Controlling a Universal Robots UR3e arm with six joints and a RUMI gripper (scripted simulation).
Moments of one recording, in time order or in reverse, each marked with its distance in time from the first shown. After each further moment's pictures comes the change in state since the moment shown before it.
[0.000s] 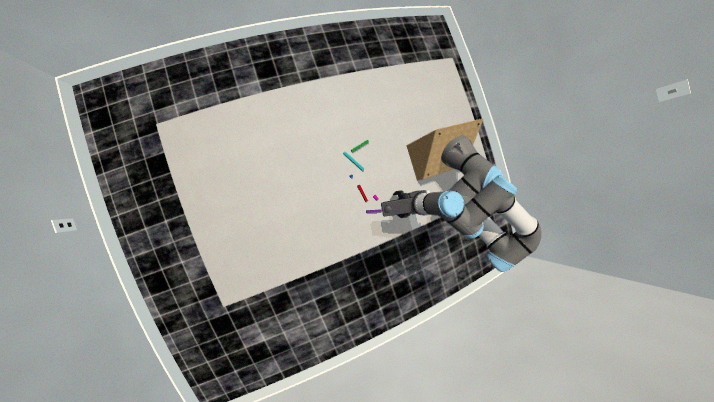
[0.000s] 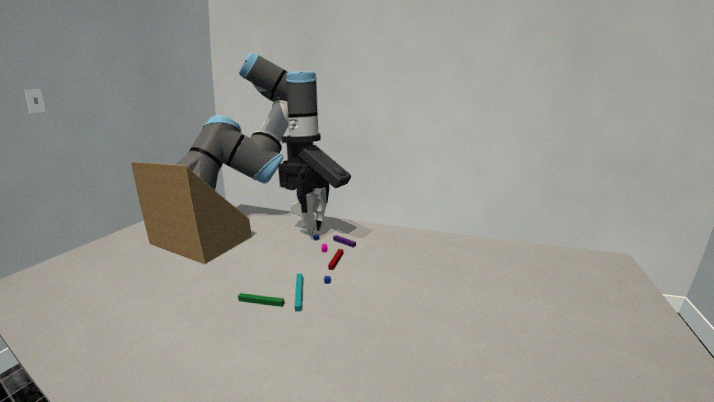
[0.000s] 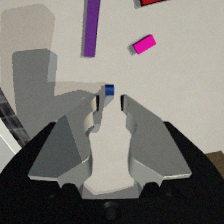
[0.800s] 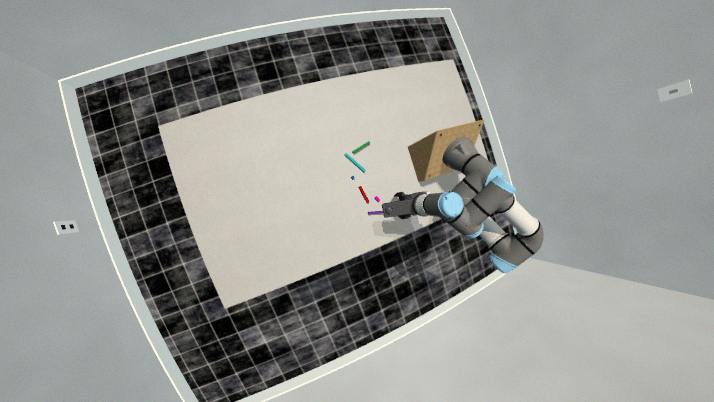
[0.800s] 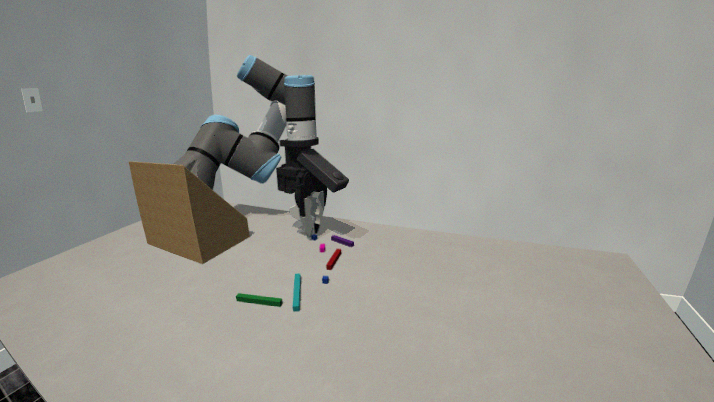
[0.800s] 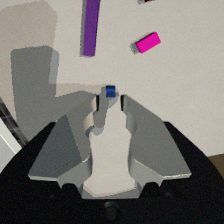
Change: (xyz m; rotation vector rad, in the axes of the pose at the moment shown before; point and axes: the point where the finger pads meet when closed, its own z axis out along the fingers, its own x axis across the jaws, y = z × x) arm -0.001 0.002 0.009 -0.006 -0.004 0.001
